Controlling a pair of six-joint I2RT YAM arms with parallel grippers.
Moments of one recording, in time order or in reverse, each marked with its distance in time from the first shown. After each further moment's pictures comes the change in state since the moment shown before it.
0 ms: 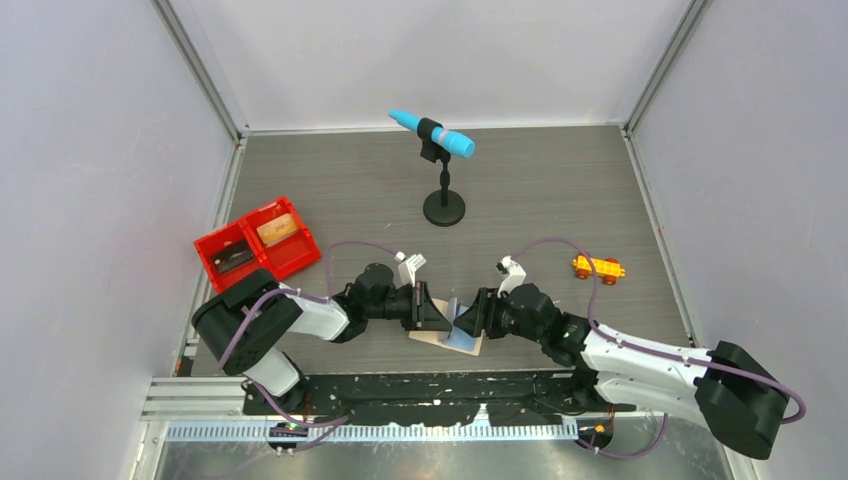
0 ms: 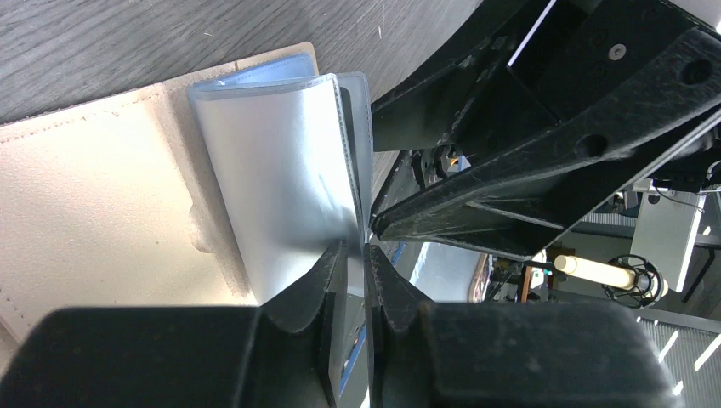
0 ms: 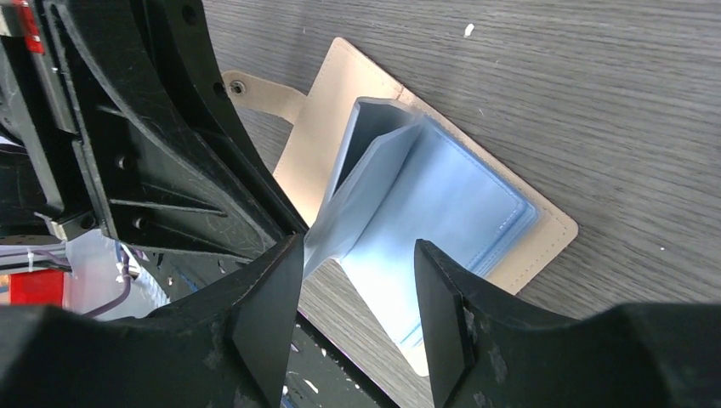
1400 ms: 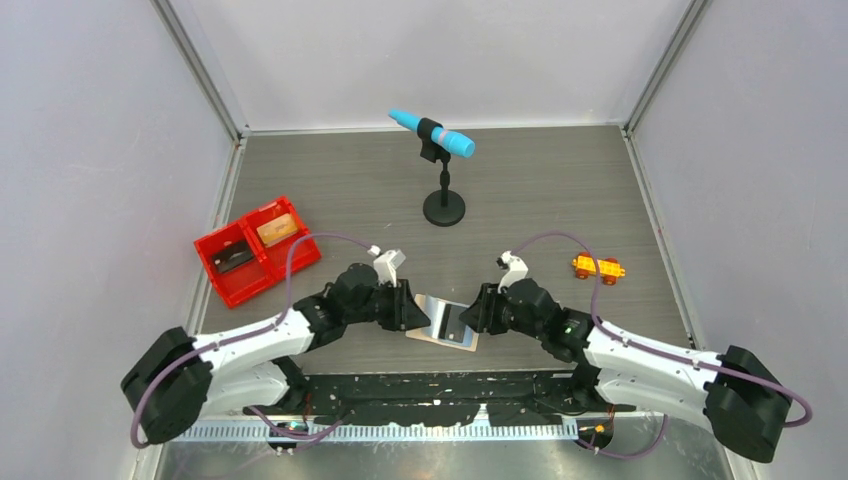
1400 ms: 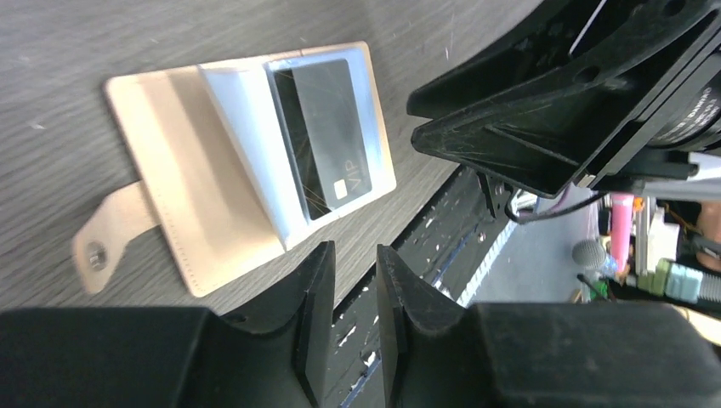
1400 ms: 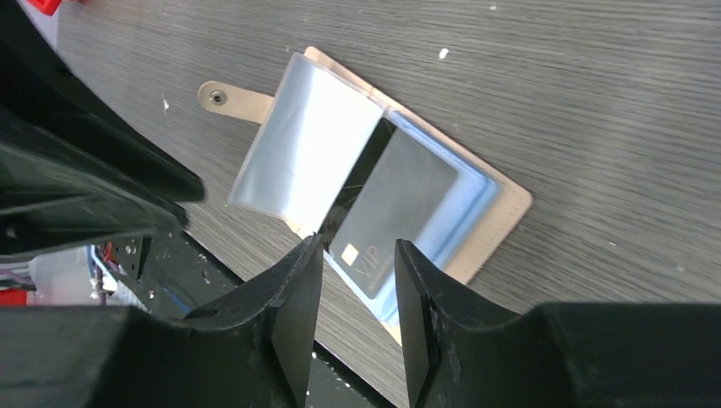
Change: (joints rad) left arm -0.008 -0.530 0.027 -0.663 -0.299 0.193; right arm 0.003 -0.055 0.063 -0.163 0.078 -0.042
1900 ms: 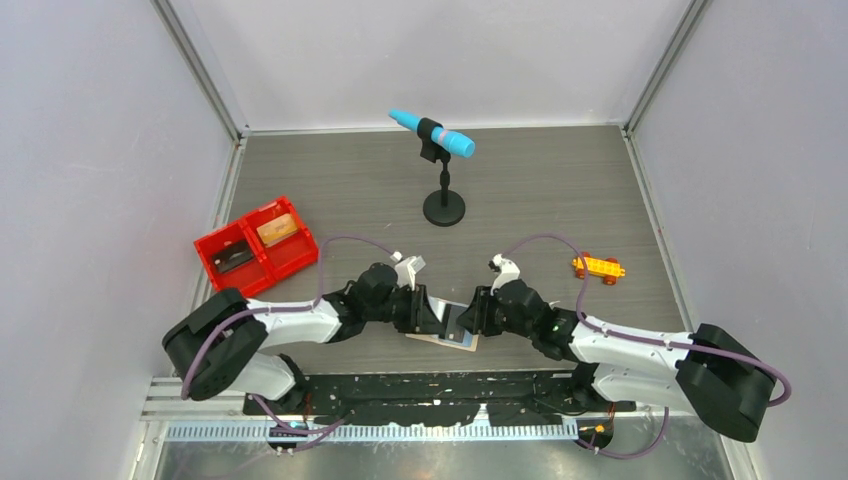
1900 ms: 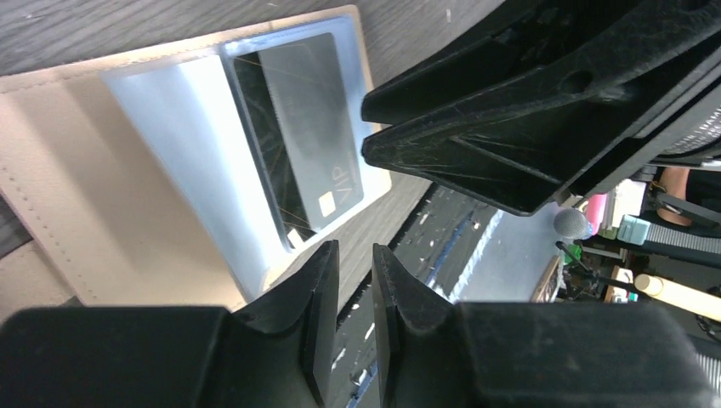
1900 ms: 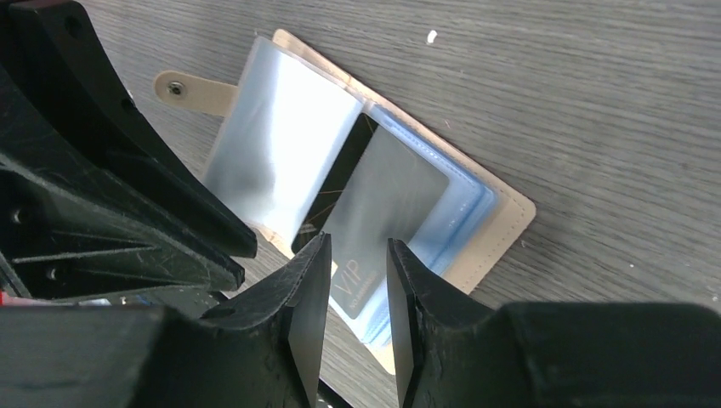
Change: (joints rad) left arm -0.038 0.331 0.026 0.268 0.152 -0.059; right arm 0.010 0.189 -0.002 0.155 -0.024 0.001
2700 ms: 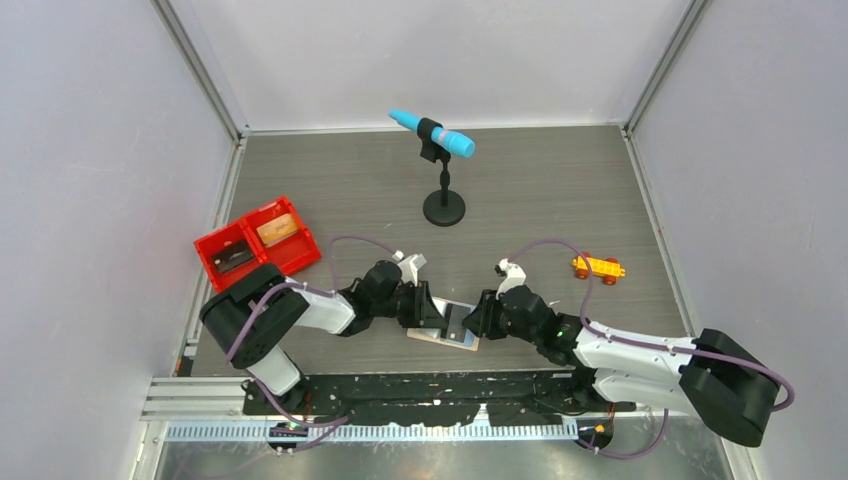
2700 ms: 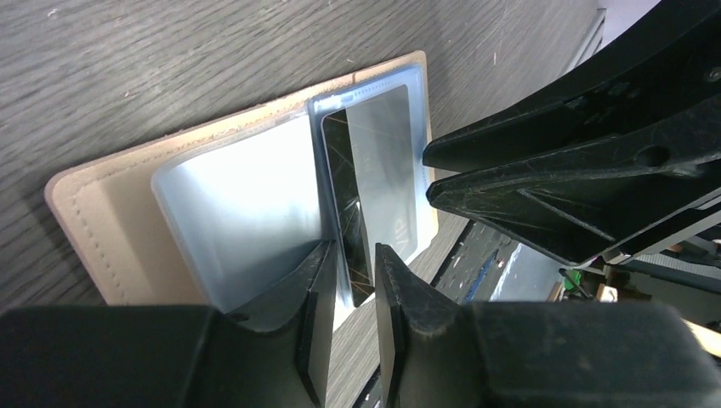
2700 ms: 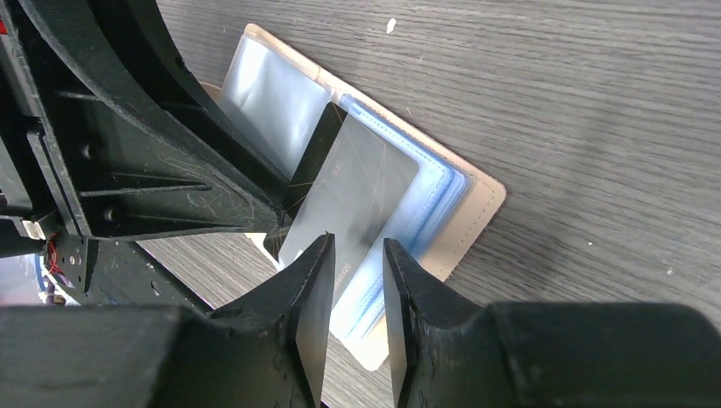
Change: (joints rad) left arm 0.051 0.235 0.013 0.183 0.010 -0.005; right arm 0.000 -0.032 -0.066 0.025 0.041 0.002
